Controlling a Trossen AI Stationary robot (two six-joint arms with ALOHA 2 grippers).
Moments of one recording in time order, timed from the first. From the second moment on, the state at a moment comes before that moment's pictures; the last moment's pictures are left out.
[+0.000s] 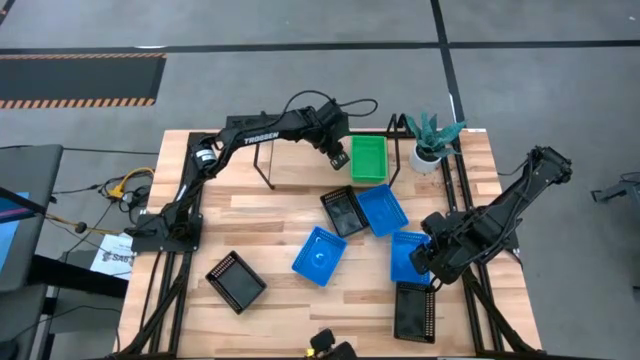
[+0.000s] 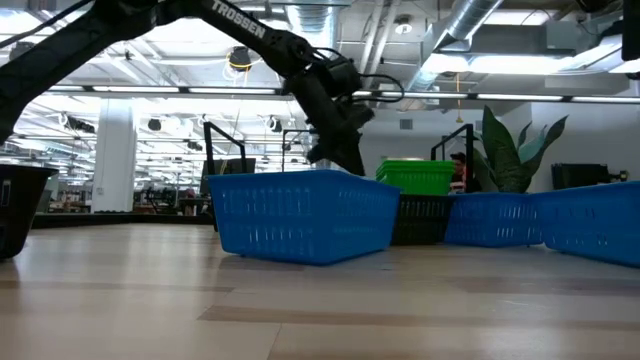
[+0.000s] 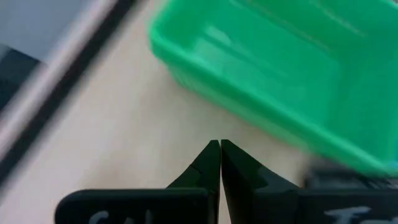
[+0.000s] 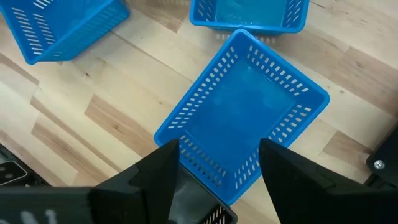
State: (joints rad) left arm 0.50 2.21 1.94 -0.70 0.21 -0.04; right arm 0.71 1.17 1.06 -1.24 0.32 1.73
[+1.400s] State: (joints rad) left arm 0.27 2.16 1.72 -0.80 0.03 0.00; right arm 0.71 1.17 1.06 -1.24 0.32 1.72
